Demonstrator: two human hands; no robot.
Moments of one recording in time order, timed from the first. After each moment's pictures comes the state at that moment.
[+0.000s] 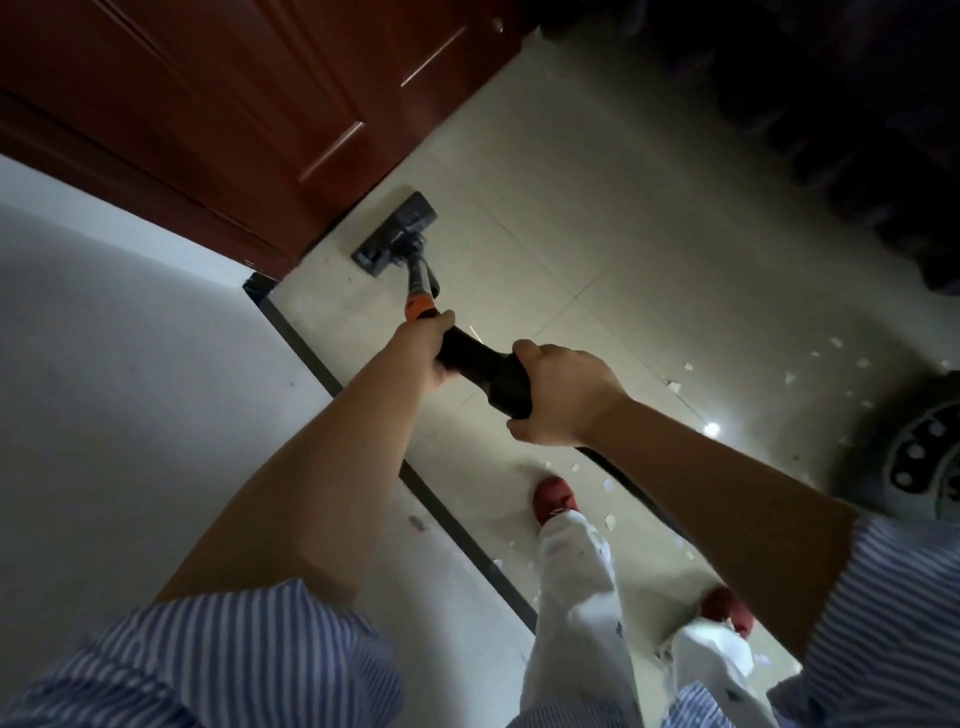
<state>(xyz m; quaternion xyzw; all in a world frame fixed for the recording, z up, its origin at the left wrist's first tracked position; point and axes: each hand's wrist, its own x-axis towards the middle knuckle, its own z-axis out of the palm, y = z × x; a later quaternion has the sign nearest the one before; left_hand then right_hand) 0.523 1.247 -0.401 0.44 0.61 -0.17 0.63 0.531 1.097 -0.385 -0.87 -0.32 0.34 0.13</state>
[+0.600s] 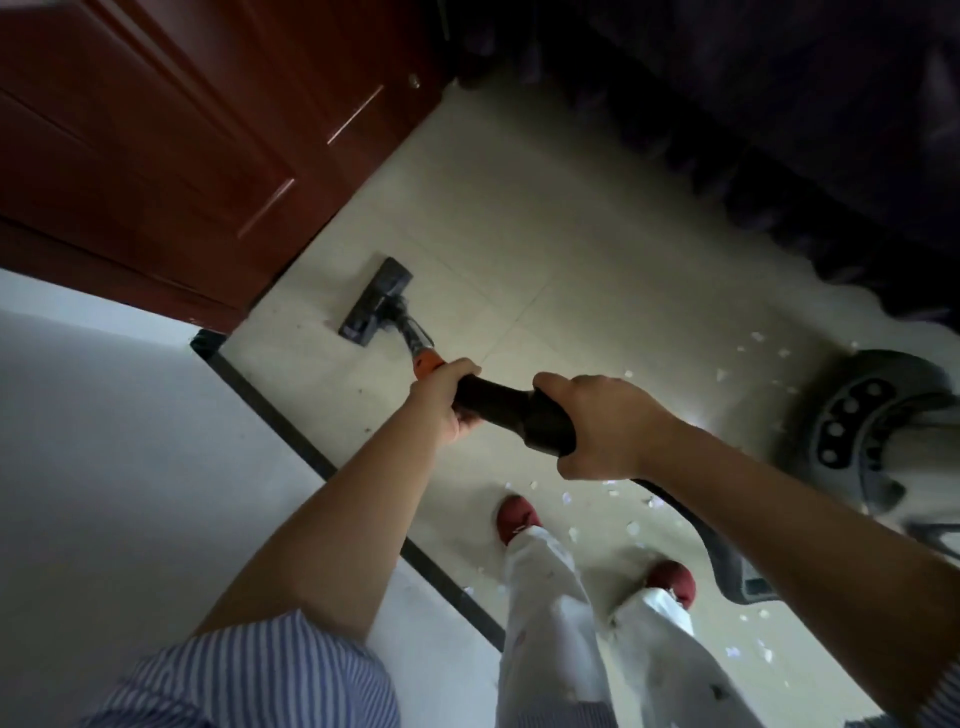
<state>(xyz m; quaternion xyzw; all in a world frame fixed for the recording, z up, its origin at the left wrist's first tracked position) 0.530 1.146 -0.415 0.42 0.59 -0.21 0.65 0.547 0.977 -0.356 -0.87 -0.30 0.37 0.14</state>
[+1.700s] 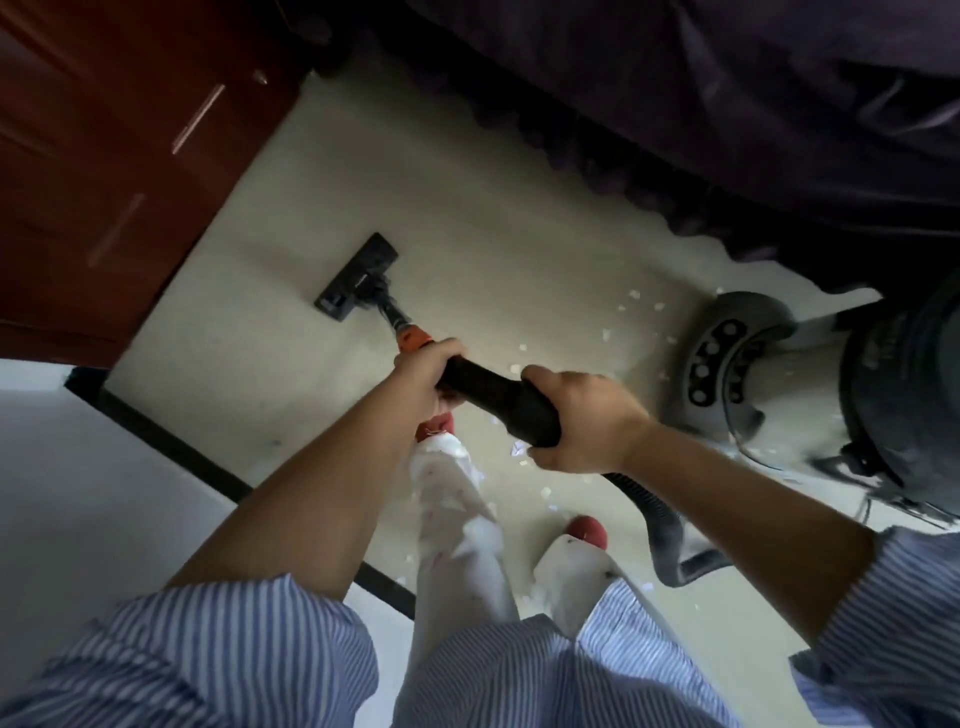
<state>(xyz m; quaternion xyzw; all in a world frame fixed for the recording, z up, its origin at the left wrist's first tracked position) 0.568 0.972 -0.440 0.50 0.53 -0.29 0.62 0.537 0.796 -0.360 -0.91 -0.21 0.31 0.17</state>
